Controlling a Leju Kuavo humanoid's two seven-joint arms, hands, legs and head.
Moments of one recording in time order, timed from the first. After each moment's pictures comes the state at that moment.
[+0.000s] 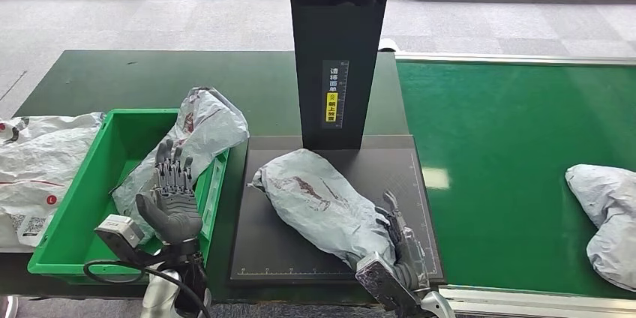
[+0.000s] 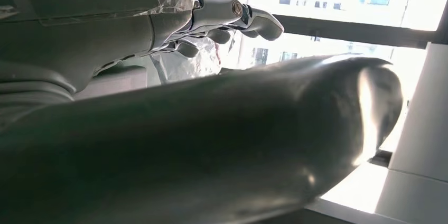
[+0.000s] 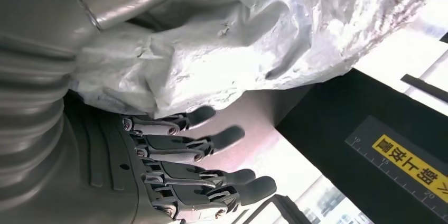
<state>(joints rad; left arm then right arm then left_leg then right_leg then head) -0.01 -0.29 0.00 -1.48 0.07 0.04 -0.59 0.21 0.19 0.13 -1.41 0.70 -0.13 -0.40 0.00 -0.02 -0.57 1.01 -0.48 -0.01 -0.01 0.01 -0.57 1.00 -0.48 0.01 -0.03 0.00</state>
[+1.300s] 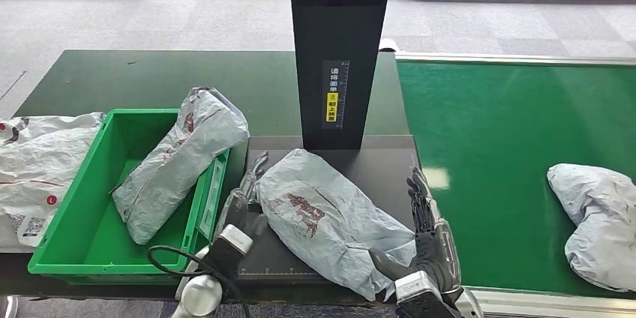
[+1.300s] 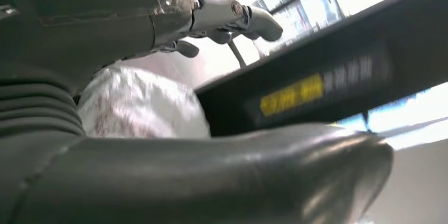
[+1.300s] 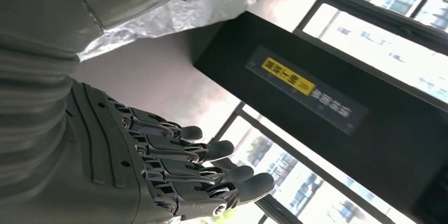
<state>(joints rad) -0.03 -0.26 -0.21 -1.39 -0.57 0.03 -0.53 0.26 0.19 0.07 -1.67 0.60 -0.06 -0.58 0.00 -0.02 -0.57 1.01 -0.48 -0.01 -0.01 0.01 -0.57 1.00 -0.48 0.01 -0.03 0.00</state>
